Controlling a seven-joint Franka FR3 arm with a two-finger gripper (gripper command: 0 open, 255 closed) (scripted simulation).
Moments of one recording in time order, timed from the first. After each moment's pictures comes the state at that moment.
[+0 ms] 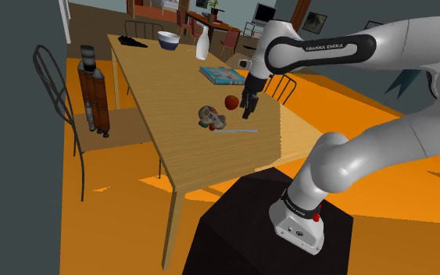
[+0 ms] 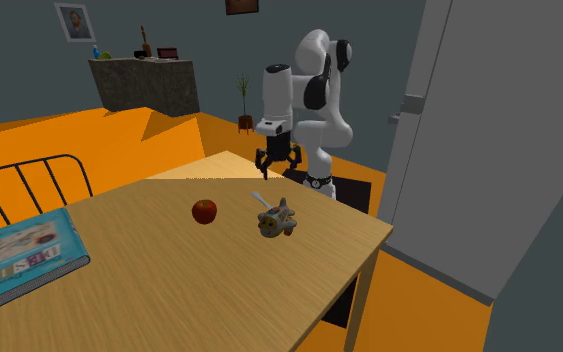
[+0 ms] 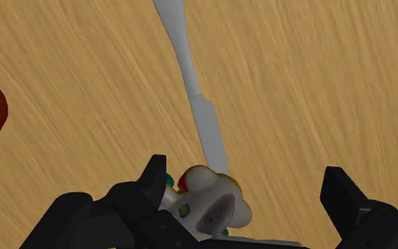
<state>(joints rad) 0.12 -0.64 -0.29 -2.61 -0.16 2.02 -0.72</state>
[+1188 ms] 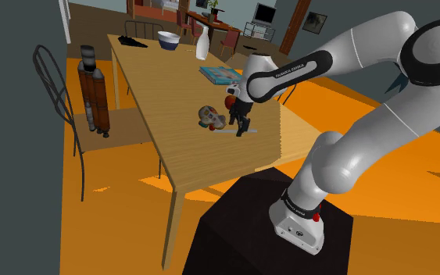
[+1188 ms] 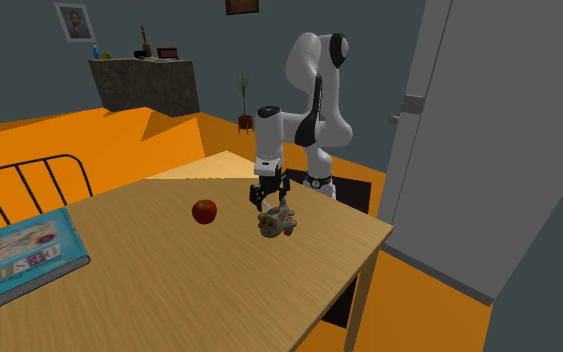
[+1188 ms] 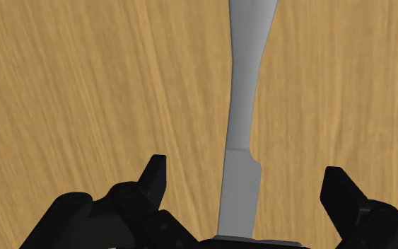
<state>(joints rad) 0.19 -0.37 -0.44 -2.70 -0.22 2.35 -1.04</state>
